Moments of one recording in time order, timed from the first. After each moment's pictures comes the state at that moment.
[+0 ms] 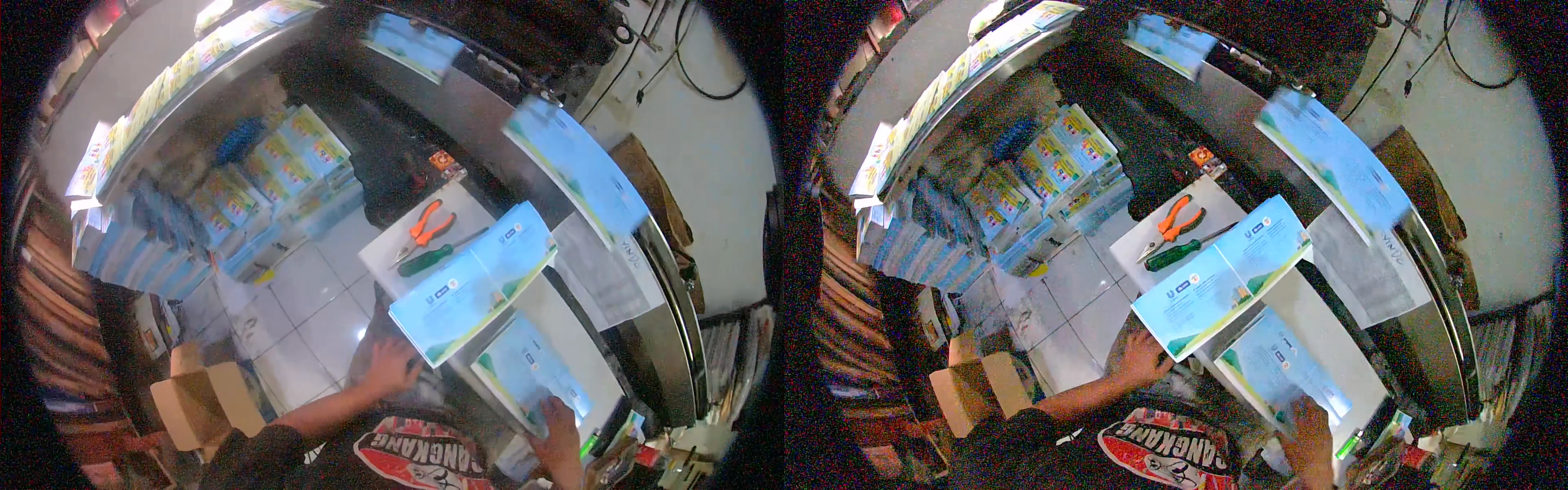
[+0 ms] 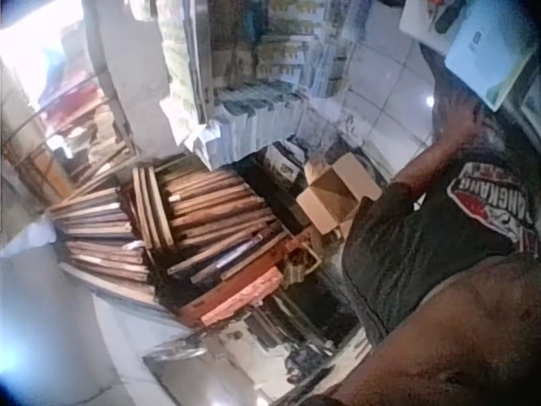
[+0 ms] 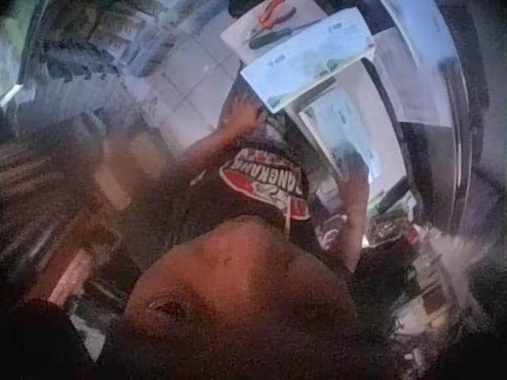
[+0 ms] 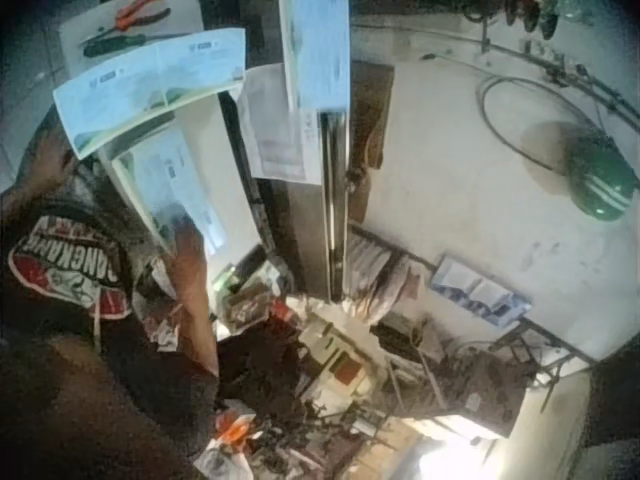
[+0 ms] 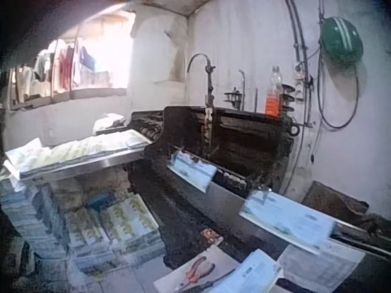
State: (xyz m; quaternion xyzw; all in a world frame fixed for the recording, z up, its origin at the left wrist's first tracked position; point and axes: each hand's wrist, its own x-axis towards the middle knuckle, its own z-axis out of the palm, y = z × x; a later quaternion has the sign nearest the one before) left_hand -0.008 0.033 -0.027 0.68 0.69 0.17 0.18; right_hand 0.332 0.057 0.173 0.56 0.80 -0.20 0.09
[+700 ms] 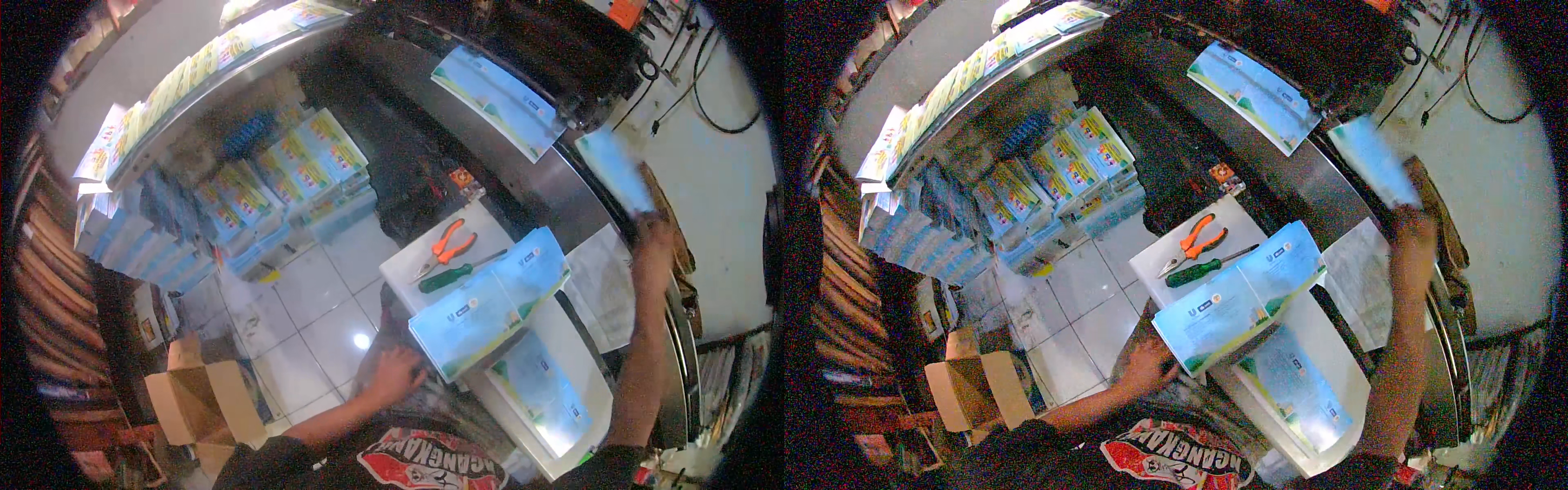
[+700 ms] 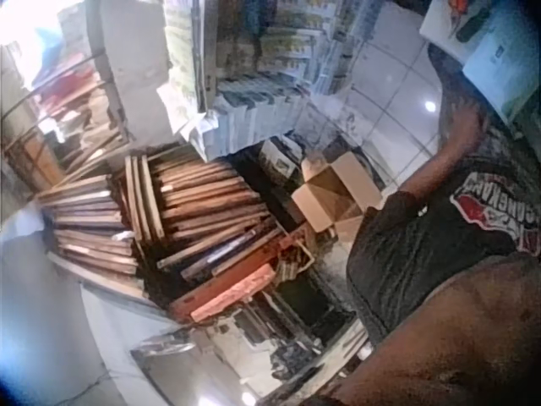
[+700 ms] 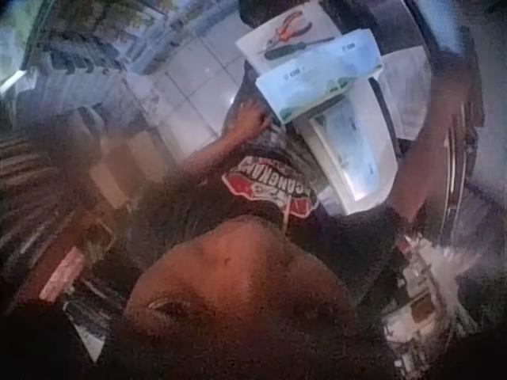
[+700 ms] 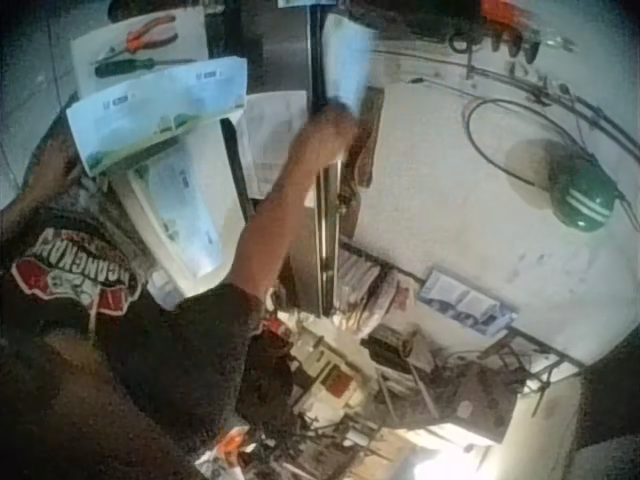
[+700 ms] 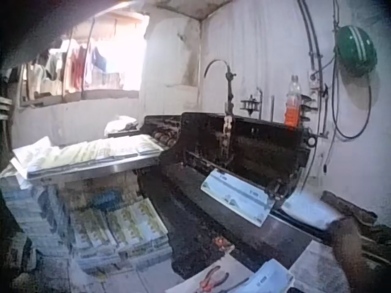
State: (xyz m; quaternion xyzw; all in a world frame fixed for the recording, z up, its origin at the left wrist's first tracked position) left_hand -0.020 0.034 -0.027 0.64 0.70 0.23 0.20; right_hand 0.272 0.385 0.234 0.47 0.82 0.31 -0.12
